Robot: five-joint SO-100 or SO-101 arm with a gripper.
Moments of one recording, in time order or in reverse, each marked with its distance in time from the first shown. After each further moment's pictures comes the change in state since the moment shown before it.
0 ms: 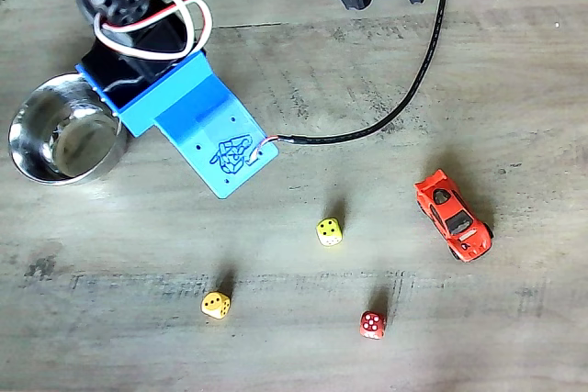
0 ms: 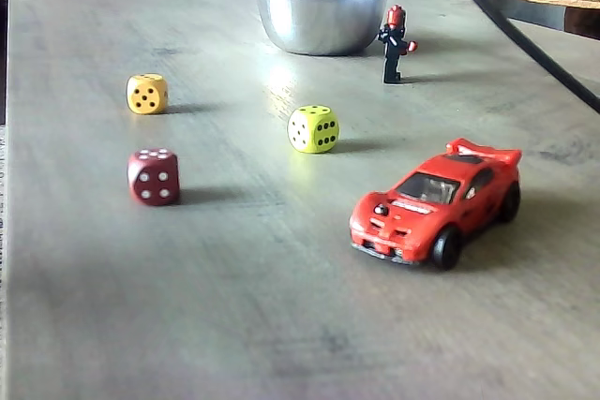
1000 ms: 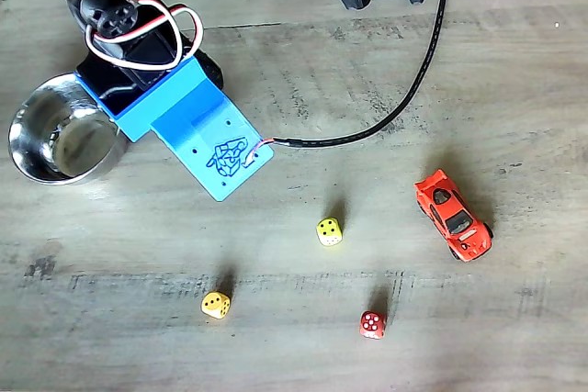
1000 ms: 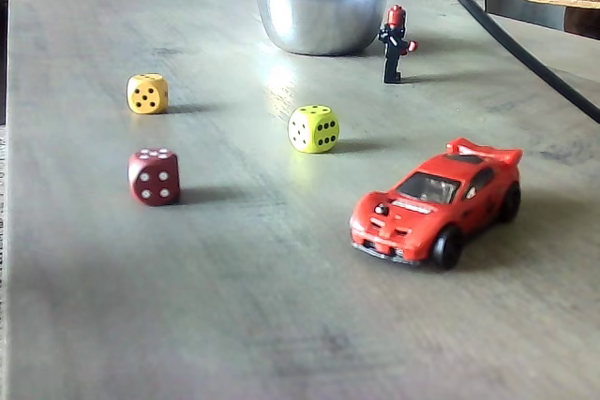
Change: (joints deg) arm 0.4 -1.9 -0.3 0.0 -0.4
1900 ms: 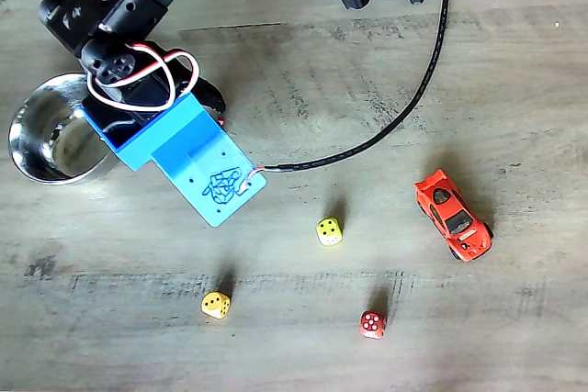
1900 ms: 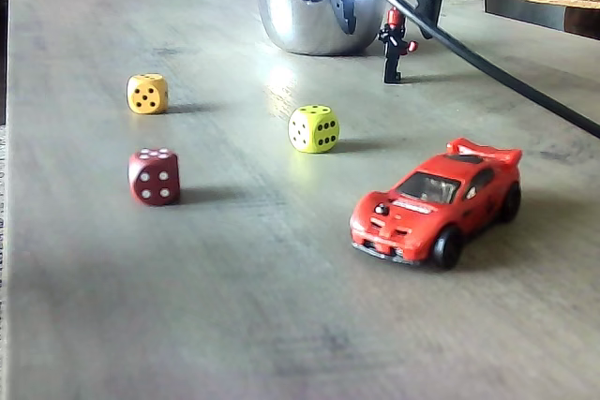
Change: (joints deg) arm 1.5 -9.6 -0.1 -8.4 0.0
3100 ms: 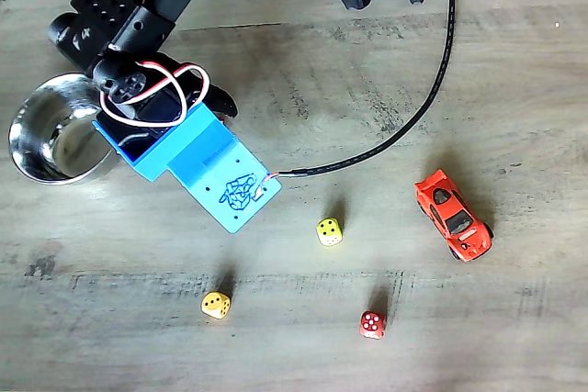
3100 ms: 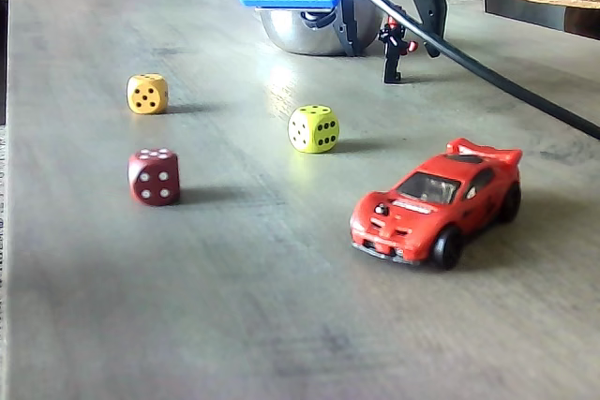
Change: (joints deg) arm -1.7 -3.3 0.0 0.0 0.0
